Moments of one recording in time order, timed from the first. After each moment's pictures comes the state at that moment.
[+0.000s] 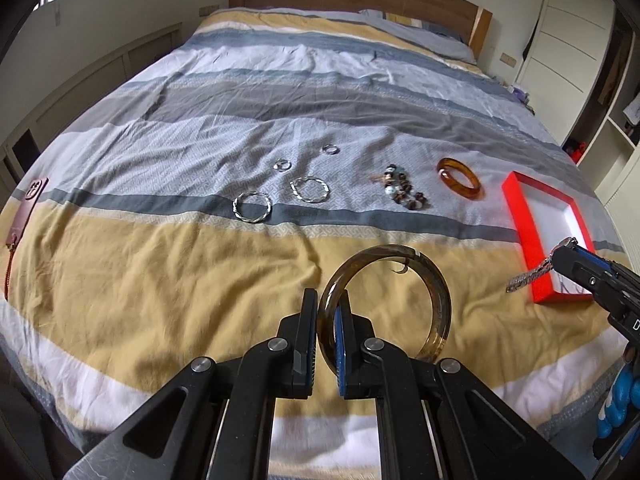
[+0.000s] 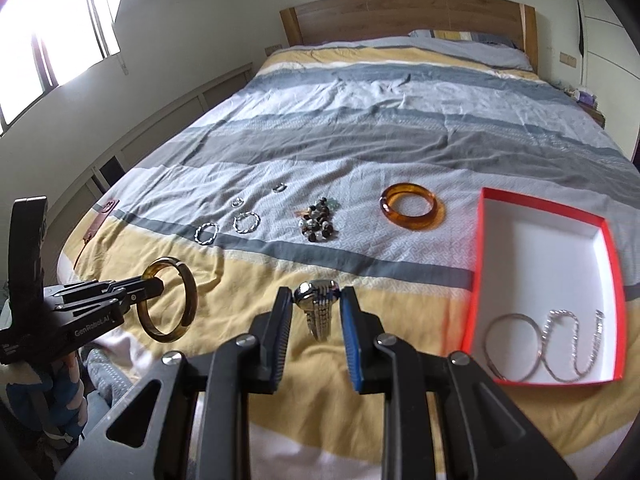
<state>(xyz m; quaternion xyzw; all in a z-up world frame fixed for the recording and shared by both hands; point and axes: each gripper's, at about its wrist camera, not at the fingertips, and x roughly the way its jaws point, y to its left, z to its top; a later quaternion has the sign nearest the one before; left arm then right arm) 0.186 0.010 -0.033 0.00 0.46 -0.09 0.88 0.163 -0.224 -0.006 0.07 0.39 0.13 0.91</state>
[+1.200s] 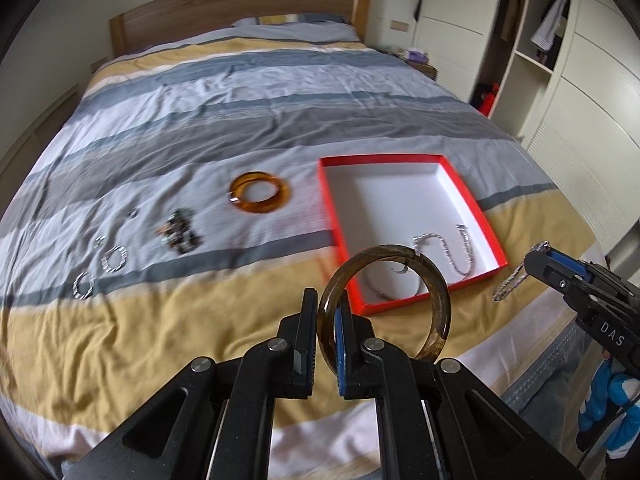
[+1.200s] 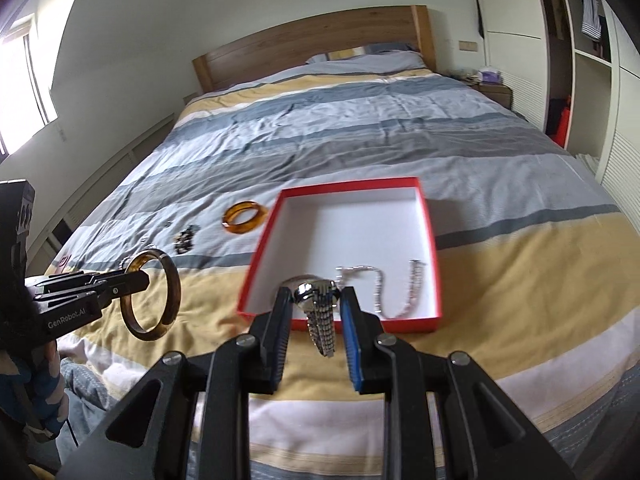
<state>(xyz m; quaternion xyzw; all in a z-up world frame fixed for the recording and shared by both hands) 0.159 -0.210 -0.003 0.08 0.44 -0.24 0.86 0.078 -0.416 -0.003 0.13 0.36 0.00 0.92</state>
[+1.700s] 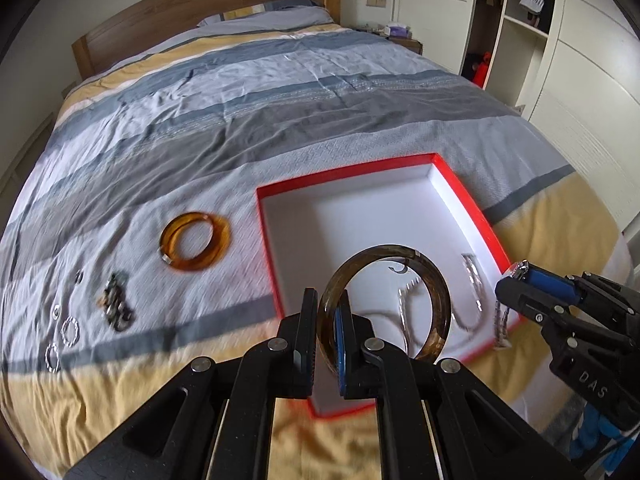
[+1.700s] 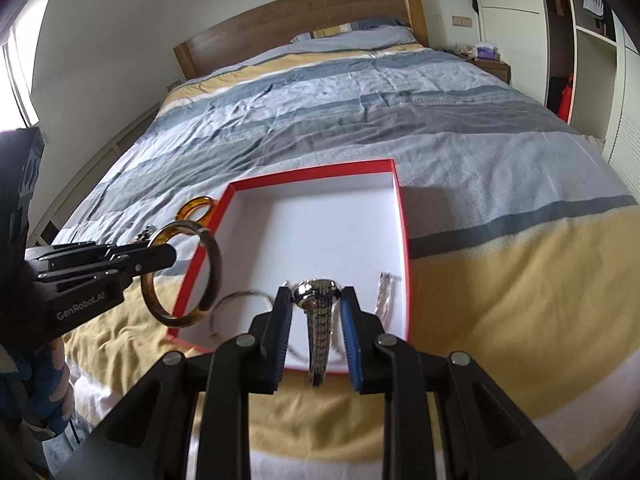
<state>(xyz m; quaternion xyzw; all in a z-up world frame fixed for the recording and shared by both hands) 0.230 -0.311 -0.037 0.14 0.45 -0.24 0.85 0.147 -0.465 -0.048 0.14 0.40 0.00 0.91</state>
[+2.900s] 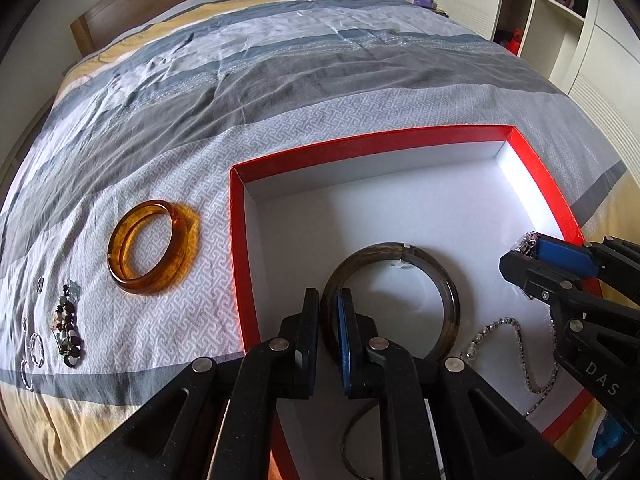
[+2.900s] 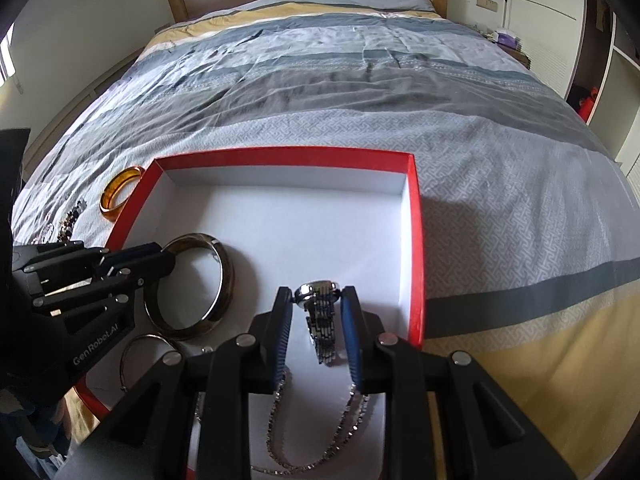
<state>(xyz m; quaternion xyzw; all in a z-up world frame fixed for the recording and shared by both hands) 0.295 -0.341 -0.112 0.15 0.49 -0.21 0.83 0.239 -0.475 -0.098 0.07 0.48 0.00 0.88</state>
